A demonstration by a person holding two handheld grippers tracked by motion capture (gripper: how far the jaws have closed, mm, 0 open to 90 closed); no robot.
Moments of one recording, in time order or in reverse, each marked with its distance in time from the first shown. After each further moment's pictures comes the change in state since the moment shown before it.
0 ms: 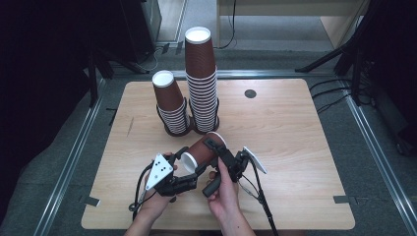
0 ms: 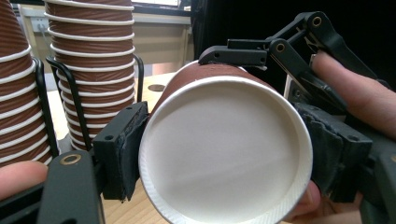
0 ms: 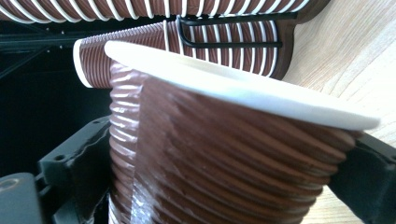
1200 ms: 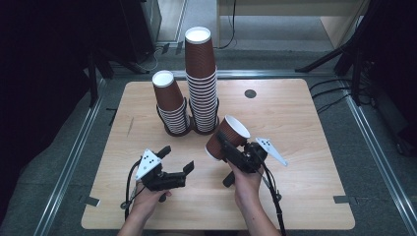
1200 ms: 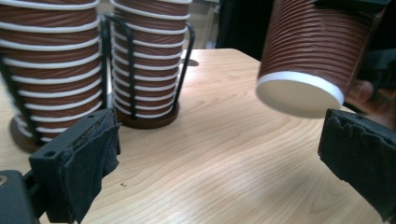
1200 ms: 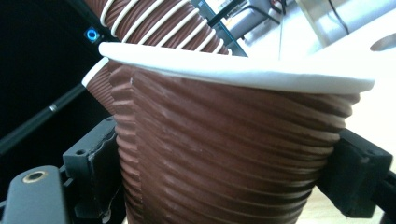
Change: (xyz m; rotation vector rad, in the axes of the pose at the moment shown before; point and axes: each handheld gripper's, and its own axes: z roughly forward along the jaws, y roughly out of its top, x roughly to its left) left arm 0.035 -0.009 -0.012 0.081 0.093 -0.110; right arm 0.036 0.022 -0.026 -0.309 -0.078 -0.876
